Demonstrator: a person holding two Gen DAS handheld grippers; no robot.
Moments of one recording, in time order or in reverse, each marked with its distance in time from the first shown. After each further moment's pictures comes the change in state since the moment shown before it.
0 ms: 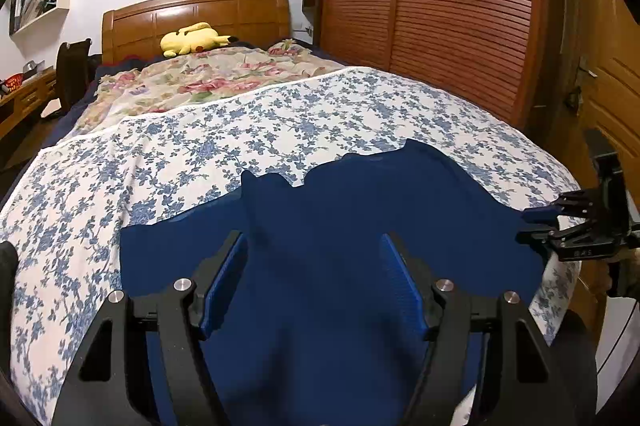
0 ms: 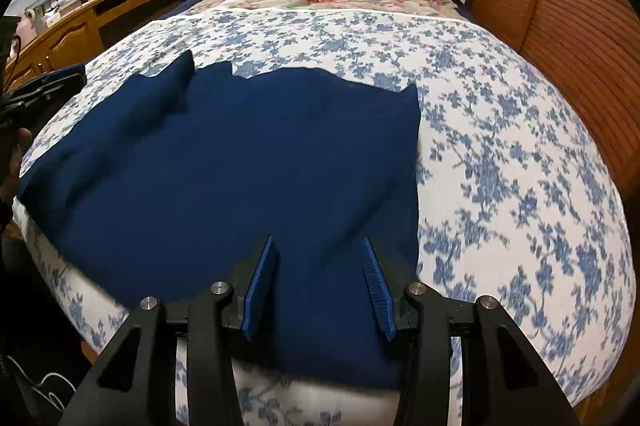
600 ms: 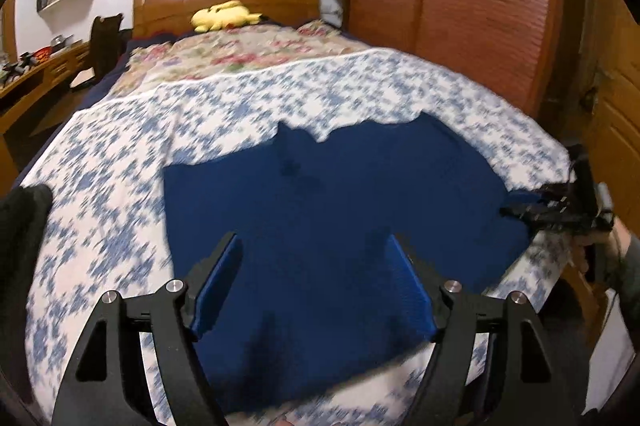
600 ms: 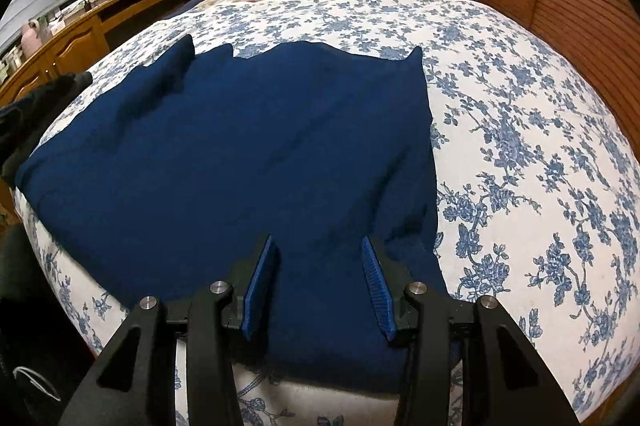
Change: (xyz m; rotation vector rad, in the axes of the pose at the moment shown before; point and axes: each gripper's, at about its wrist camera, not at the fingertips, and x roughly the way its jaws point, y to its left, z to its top) left arm -0.053 0.005 -0.045 -0.065 0.092 0.105; right arm 0.023 -0.002 -0.016 0.028 -0.002 0.048
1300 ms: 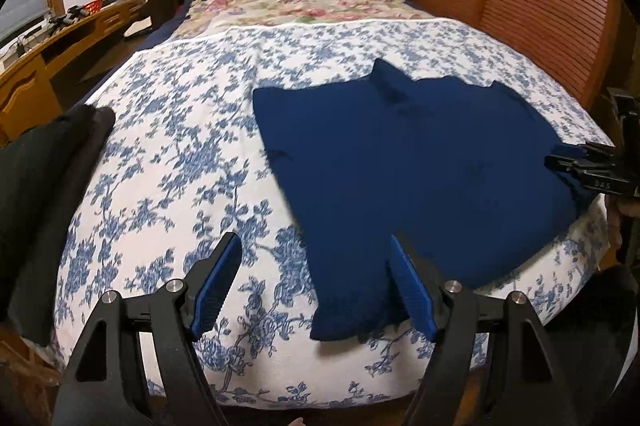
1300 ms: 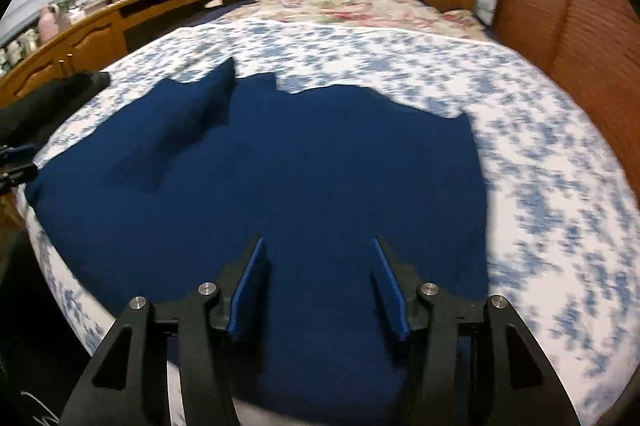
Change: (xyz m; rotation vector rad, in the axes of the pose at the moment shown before) left arm -0.005 0.061 -0.051 -0.111 0.125 0.161; right arm 0.017 0.062 0.032 -0.097 -0.066 0.058
